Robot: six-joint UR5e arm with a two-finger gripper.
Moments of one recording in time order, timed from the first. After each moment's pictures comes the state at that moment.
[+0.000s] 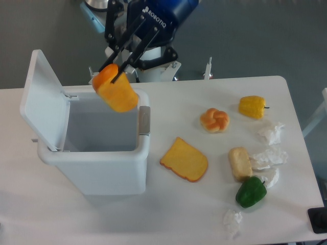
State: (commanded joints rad) arm 2.60 -1.66 -1.41 -1.07 0.40 0.52
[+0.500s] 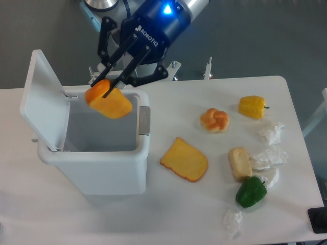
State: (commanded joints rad) arm 2.55 -1.70 -1.41 -1.06 0.41 0.52
